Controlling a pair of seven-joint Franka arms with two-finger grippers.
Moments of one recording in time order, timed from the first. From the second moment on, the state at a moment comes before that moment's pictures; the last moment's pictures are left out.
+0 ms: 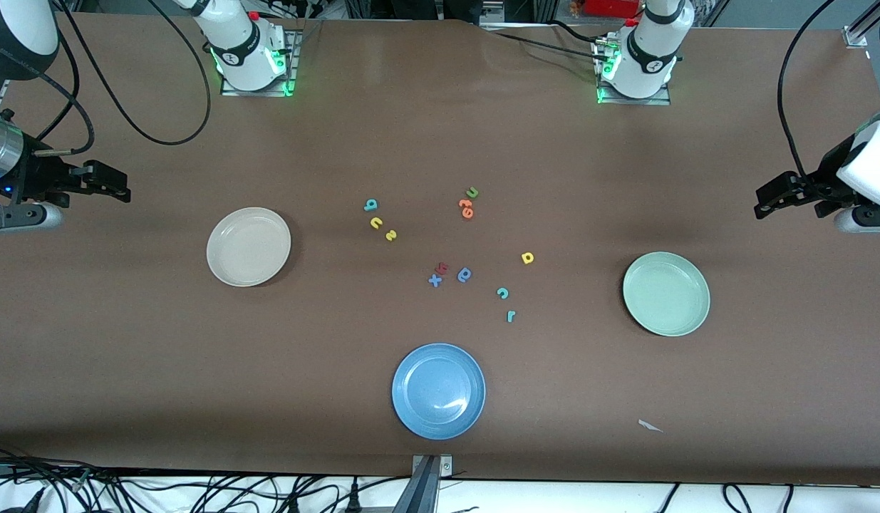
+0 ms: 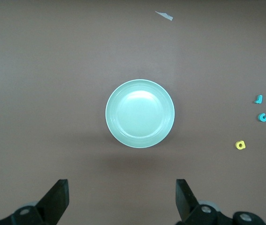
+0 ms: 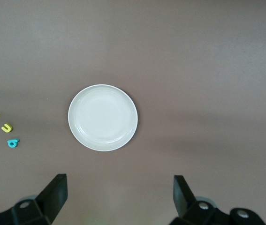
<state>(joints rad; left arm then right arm) -0.06 0.05 0.08 -1.67 0.00 1.73 -0.02 0.06 0.13 -0.05 -1.54 -0.02 1.57 -0.10</state>
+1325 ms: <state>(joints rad) -0.05 0.05 0.09 -1.67 0.00 1.73 -0.02 0.06 0.13 -0.05 -1.54 -0.02 1.57 -0.10</state>
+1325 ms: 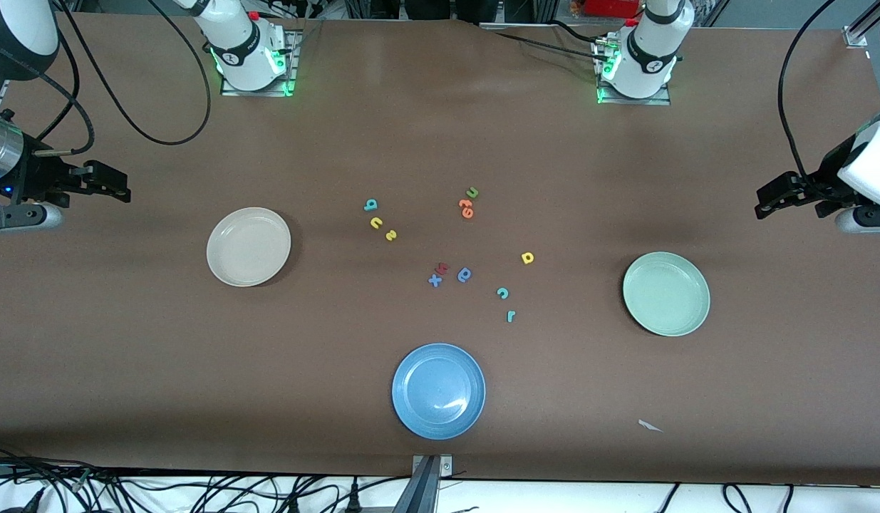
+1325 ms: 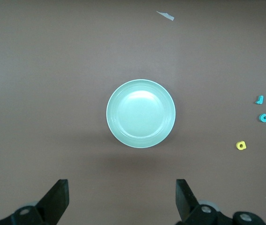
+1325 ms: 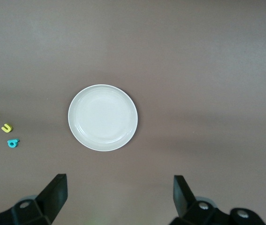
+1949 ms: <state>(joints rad) -0.05 0.08 0.09 -1.66 0.00 1.74 -0.02 0.06 0.13 -0.05 -1.54 -0.02 1.57 -0.10</state>
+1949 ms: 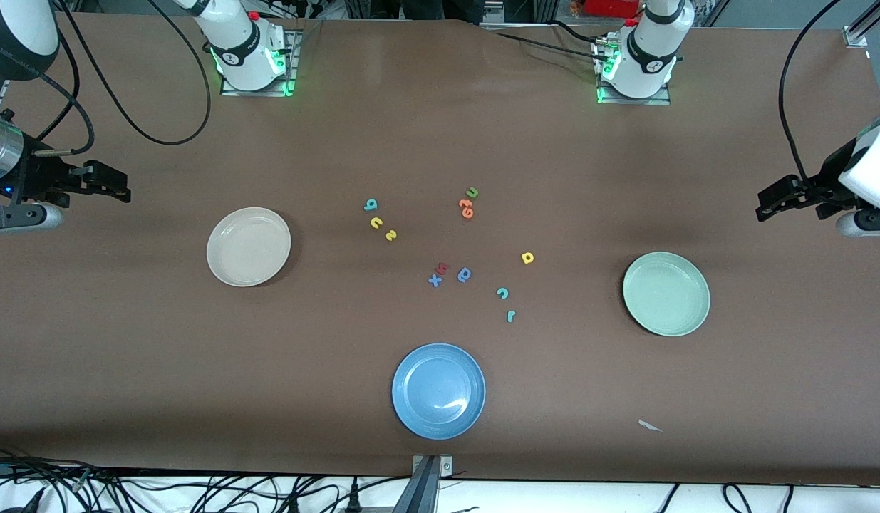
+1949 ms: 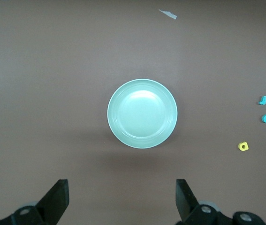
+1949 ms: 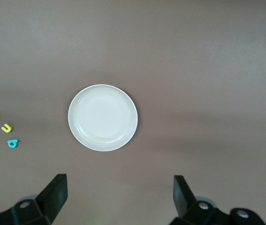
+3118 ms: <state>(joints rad) -0.37 0.59 0.06 -1.61 -0.16 2.09 -0.49 0.06 0.14 -0.05 -1.53 -0.02 1.60 -0.10</state>
